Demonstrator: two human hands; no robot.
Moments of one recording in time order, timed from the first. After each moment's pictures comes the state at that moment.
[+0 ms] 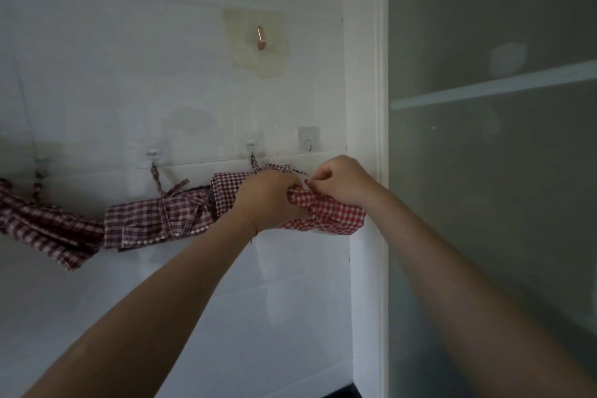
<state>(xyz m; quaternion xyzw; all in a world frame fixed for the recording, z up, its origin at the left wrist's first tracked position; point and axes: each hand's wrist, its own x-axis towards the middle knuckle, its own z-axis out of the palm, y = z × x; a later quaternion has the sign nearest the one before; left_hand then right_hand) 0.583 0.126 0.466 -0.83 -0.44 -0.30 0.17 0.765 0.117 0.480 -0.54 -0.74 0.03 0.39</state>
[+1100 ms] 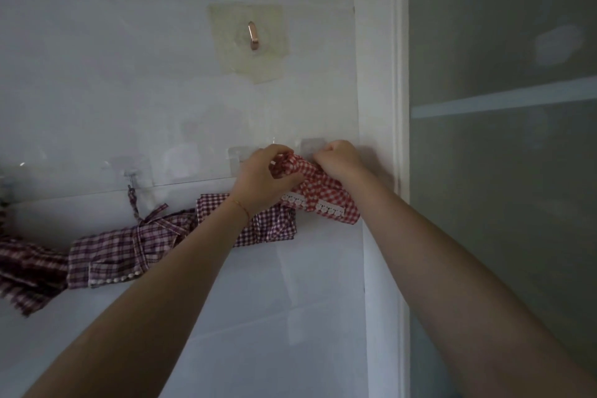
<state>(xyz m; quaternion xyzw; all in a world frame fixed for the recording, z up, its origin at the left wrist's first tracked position) 0.596 0.223 0.500 -0.77 -0.40 -0.49 0.01 0.773 0.243 0.528 -0.58 -0.62 0.15 0.50</state>
